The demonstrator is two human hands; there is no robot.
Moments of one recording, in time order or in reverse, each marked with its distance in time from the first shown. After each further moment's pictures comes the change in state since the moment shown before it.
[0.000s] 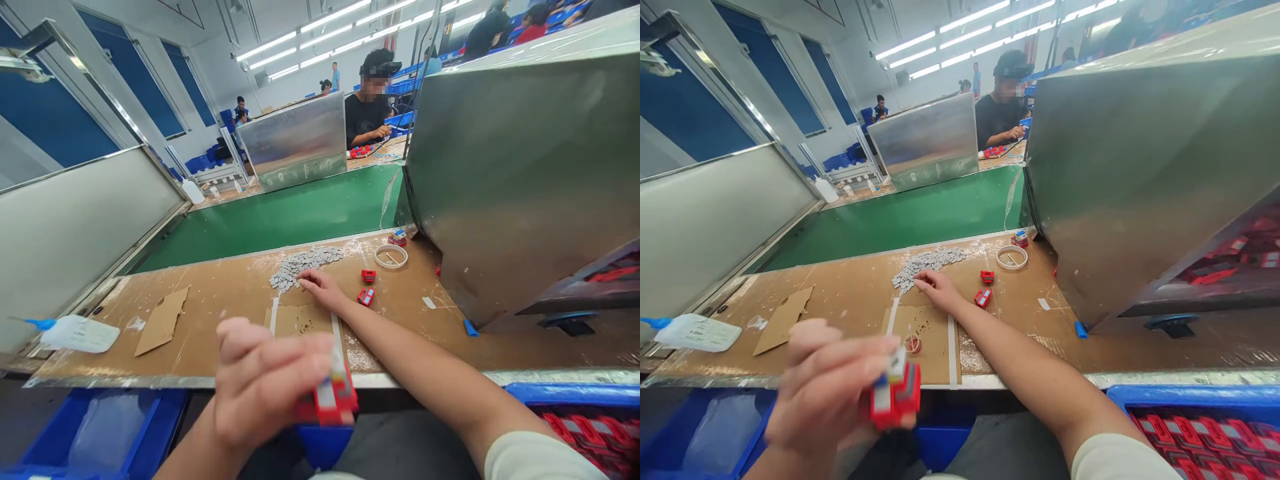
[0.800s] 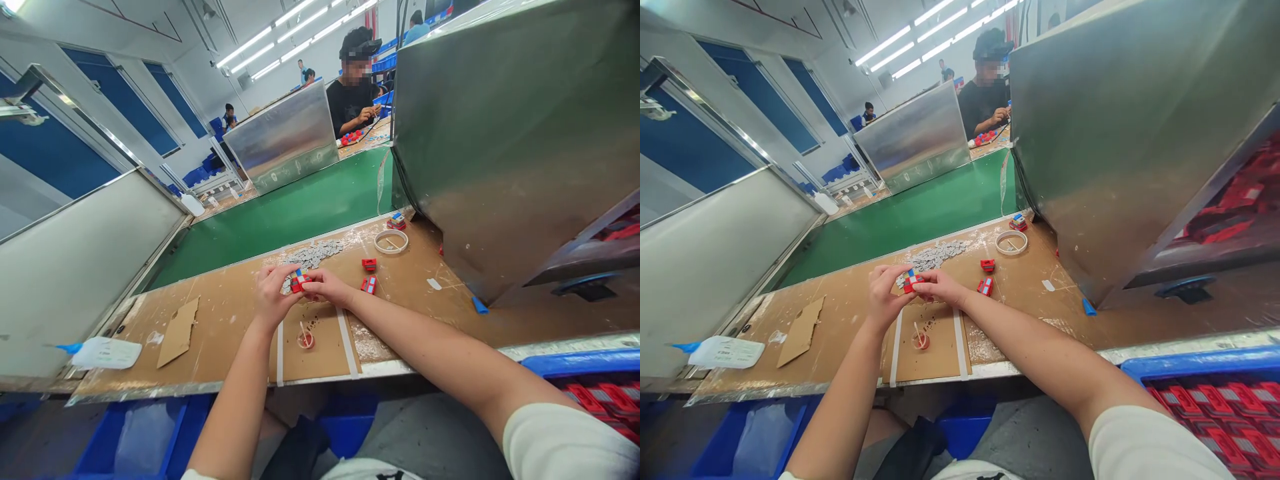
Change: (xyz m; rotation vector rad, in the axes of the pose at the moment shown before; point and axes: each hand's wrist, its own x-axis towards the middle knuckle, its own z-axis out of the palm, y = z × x) left_hand -0.036 -0.138 0.103 0.016 -0.244 -0.256; right_hand -0.006 -0.025 0.002 0.437 -0.262 0.034
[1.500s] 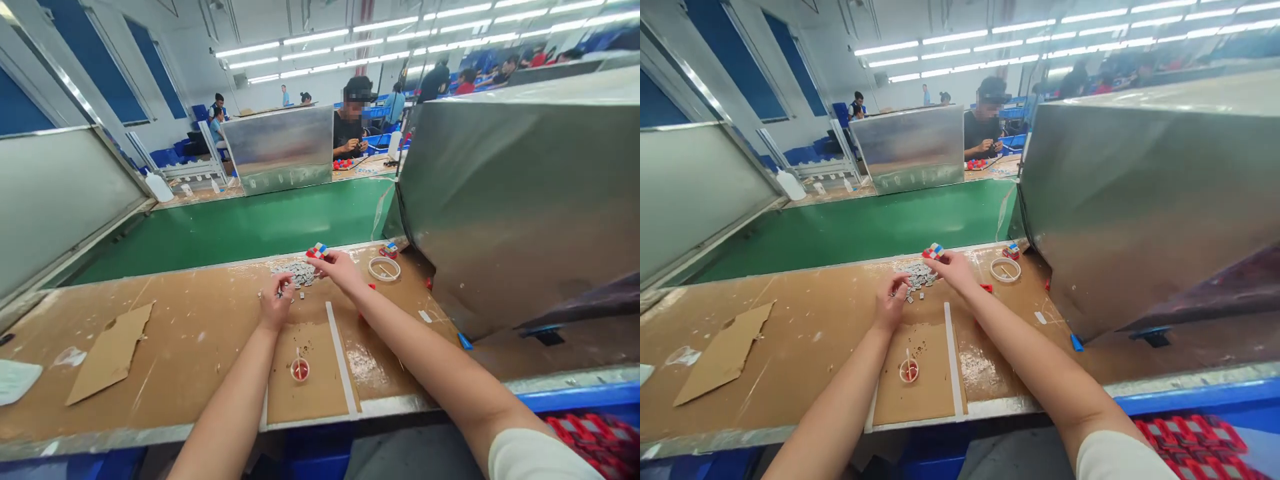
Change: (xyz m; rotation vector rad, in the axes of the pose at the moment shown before) left_hand -0.008 -0.050 0.091 -0.595 0.183 -0.368; right_hand 0.043 -0.032 -0.062 -0.438 0.583 0.021
